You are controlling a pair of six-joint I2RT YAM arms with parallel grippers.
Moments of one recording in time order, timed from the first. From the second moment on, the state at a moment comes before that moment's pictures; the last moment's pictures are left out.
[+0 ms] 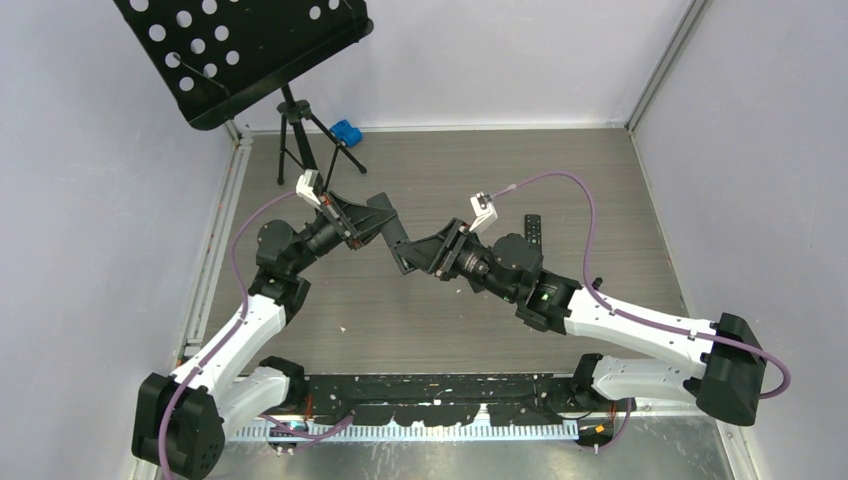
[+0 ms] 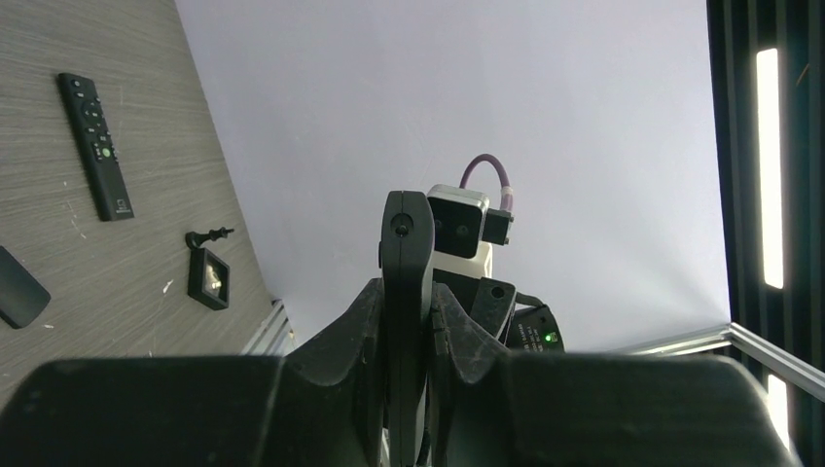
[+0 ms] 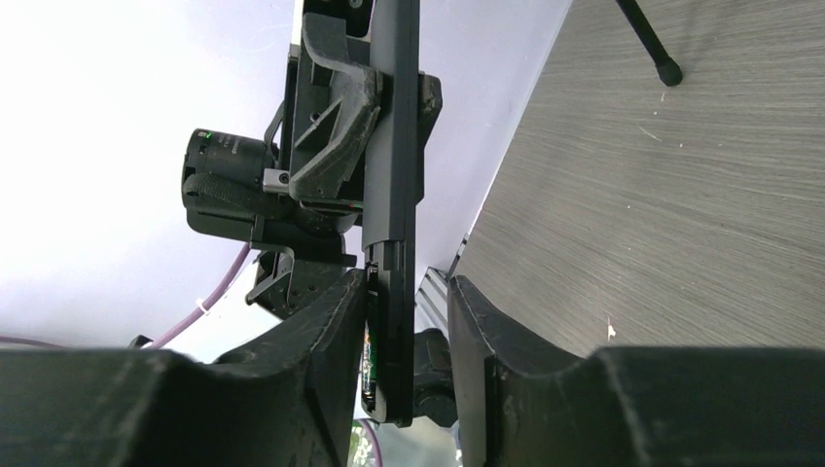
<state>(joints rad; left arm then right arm) -0.32 0.97 0.55 0.65 0.61 -1.51 1.02 1.11 0.77 0.34 0.07 1.06</state>
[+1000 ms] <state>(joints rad) -0.31 0.89 0.55 0.28 0.61 -0.97 0.91 1.03 0.91 -0.17 0.24 0.93</state>
